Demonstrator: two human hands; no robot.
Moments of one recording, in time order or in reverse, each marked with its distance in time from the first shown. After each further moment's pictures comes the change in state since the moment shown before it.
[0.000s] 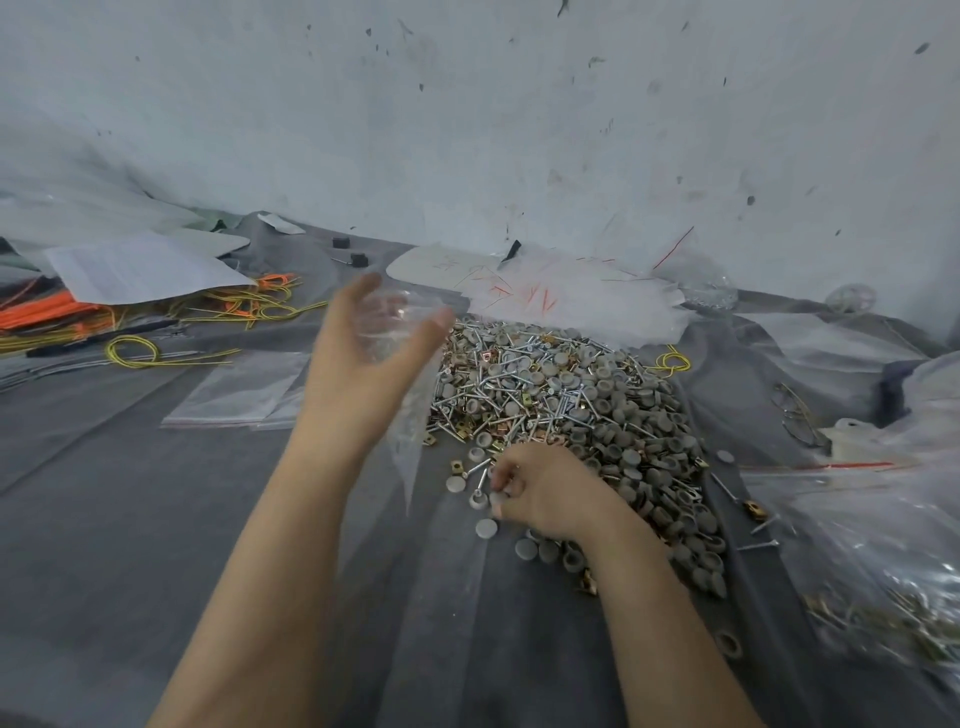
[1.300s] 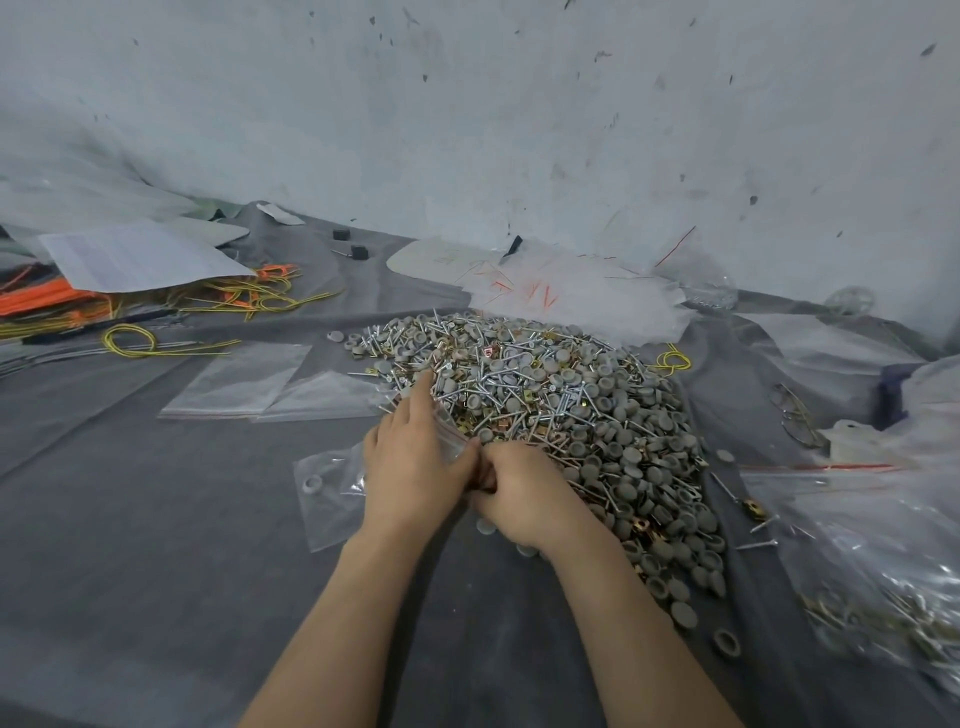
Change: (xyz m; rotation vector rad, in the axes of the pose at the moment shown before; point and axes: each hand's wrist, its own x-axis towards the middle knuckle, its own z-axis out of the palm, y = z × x) left_hand -0.026 -0.086 0.040 0.675 -0.082 0.058; right_hand 0.010 -0.007 0.028 0.023 0.171 -0.133
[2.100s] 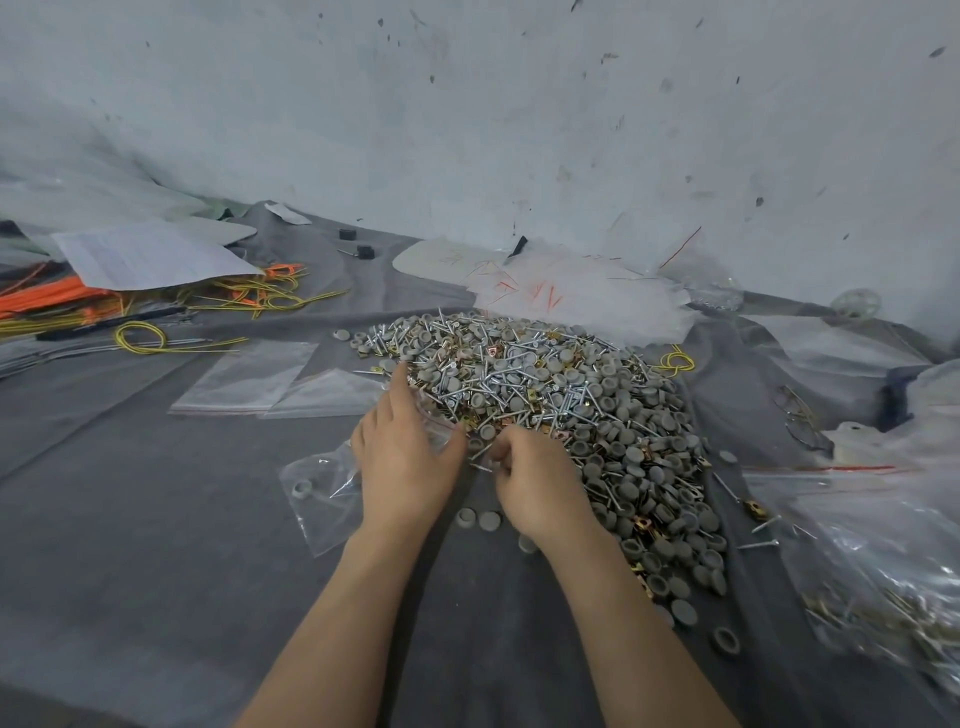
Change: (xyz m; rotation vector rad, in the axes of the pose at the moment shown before) left_hand 0.001 -0.002 -0.002 -0.059 0.105 -0.077; right_hand 0.007 0.011 0.008 -0.106 0.244 0.043
